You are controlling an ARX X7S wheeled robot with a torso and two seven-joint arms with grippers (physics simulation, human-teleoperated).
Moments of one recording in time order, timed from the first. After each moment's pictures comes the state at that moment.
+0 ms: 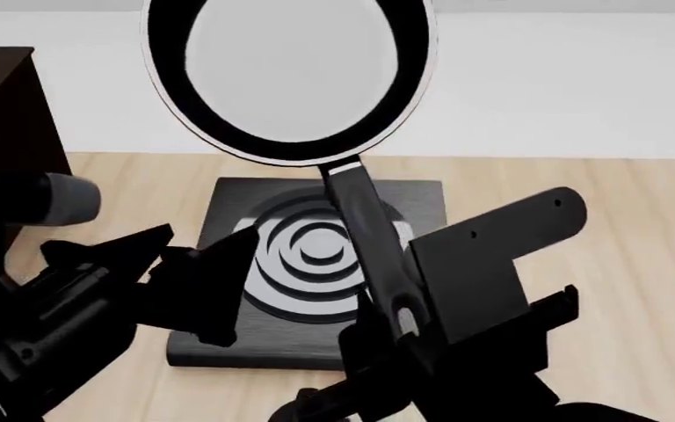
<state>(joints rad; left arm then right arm) -0.66 -0.17 -0.03 0.40 -1.18 -1.17 -0.42 0.73 0.40 -0.01 -0.63 1.18 1.50 0.46</state>
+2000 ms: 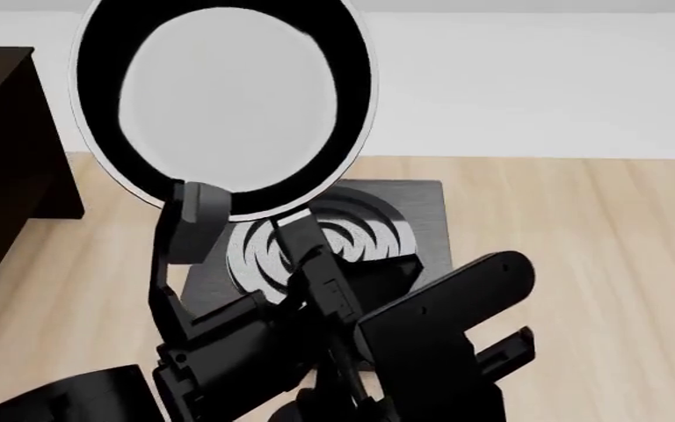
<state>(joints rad) -0.66 -0.05 0.31 0.06 -1.61 -0.73 -0.48 0.59 0.51 -0.21 -0.72 1.10 1.24 0.41</state>
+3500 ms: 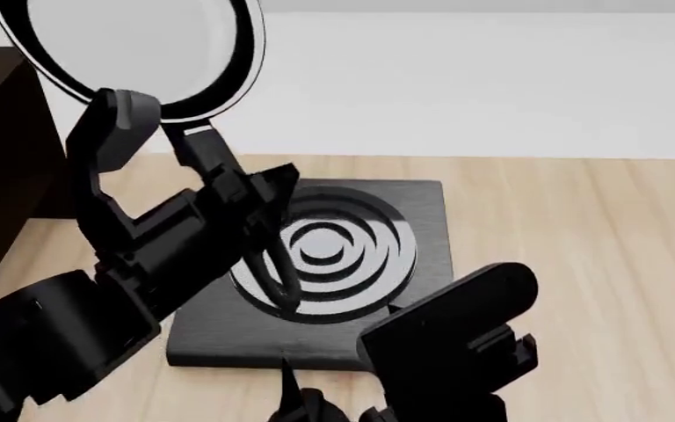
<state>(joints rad) -0.85 -0.16 0.35 -0.11 -1.43 -0.57 -0.42 0.56 0.54 -0.24 -0.74 1.08 1.18 0.41</state>
